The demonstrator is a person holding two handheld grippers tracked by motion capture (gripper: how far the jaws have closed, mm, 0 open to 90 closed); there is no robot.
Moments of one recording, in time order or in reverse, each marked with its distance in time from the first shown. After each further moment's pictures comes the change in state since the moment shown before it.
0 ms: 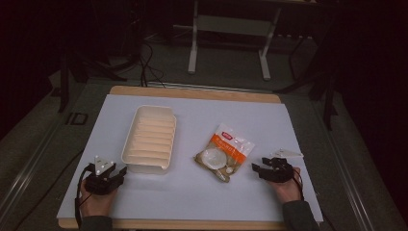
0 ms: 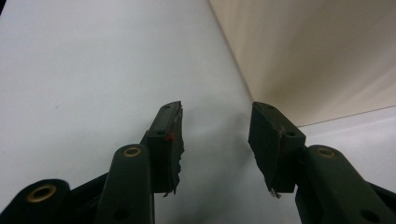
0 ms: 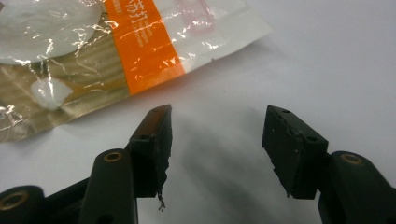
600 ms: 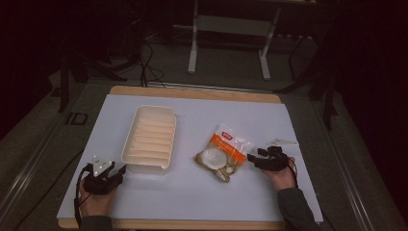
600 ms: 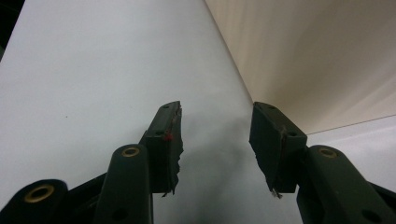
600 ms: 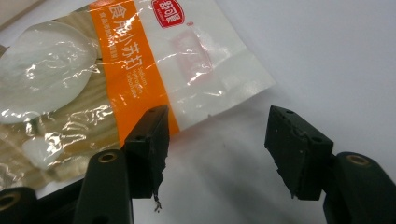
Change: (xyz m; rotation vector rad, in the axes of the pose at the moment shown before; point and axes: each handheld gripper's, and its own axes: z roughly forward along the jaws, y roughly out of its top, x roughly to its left) left arm 0.003 -0.001 -0.002 -0.042 0.008 -0.013; right arm -0.010 0.027 0.021 -0.013 0.055 0.039
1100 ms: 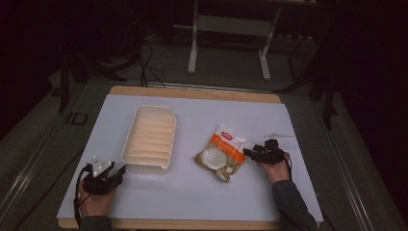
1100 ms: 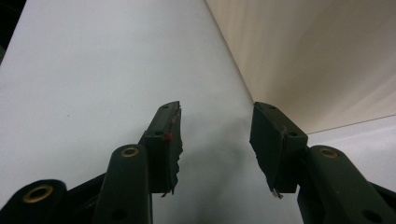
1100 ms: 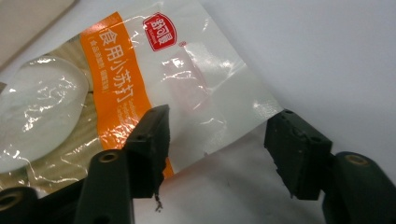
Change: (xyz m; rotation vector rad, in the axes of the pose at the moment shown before) left arm 0.001 -0.001 -0.001 -0.003 0.002 -0.003; right arm -0.011 0.011 0.022 -0.005 0.065 0.106
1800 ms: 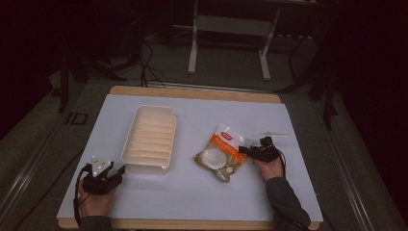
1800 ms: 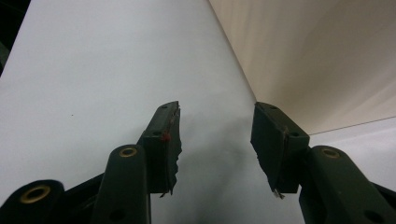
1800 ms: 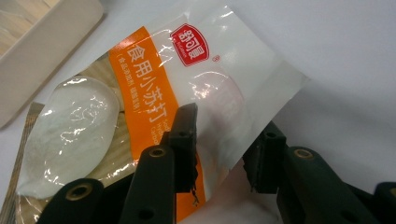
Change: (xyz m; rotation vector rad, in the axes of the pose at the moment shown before) left arm 0.001 0.000 0.000 0.001 0.005 -0.001; right arm 0.005 0.005 0.016 -0.002 0.105 0.081
